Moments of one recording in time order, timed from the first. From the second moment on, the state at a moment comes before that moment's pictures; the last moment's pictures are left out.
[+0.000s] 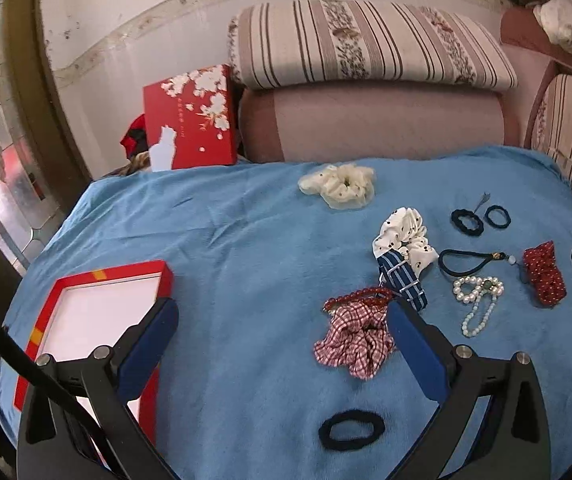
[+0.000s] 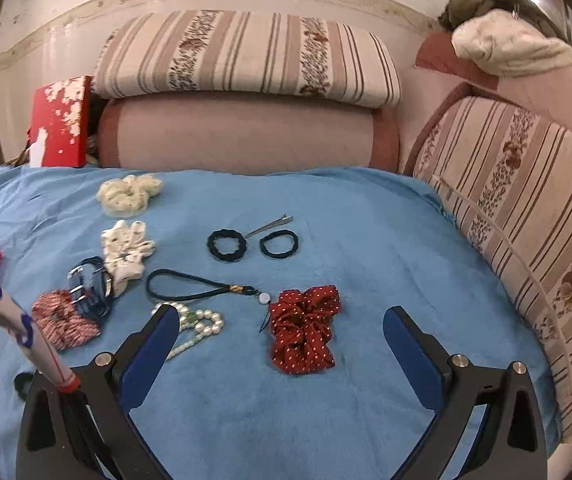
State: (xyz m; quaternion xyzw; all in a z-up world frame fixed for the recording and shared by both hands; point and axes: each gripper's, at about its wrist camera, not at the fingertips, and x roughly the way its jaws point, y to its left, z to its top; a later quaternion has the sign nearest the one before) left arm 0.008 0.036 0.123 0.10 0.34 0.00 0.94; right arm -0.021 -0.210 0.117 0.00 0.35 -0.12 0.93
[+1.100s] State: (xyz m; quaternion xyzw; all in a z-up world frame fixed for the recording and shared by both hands) left arm 0.075 0.044 0.020 -0.06 0.50 -0.17 0.85; right arm 0.030 -0.273 0.030 0.10 0.45 -0.07 0.88
